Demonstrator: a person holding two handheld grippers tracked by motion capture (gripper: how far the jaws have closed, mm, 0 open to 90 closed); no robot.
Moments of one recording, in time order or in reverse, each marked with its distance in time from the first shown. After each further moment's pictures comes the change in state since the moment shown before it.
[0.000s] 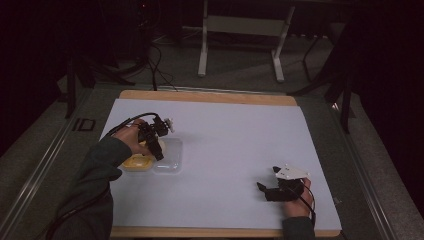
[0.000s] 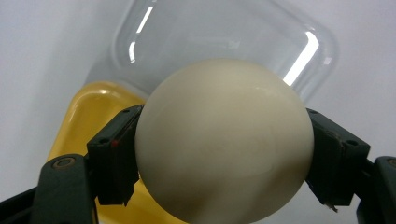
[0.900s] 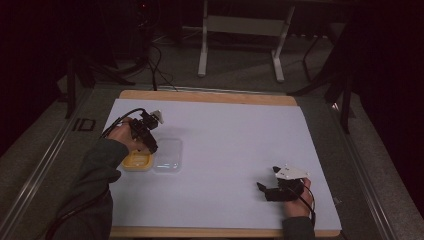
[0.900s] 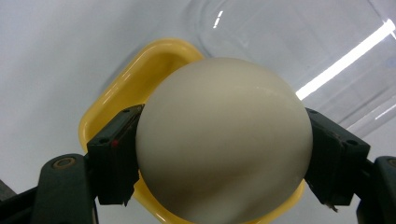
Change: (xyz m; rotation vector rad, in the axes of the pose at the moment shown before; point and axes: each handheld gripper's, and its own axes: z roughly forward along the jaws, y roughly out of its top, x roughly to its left) left arm 0.030 -0.015 0.006 0.009 0.043 -0.264; right arm 0.000 0.000 0.000 0.002 -0.001 -0.001
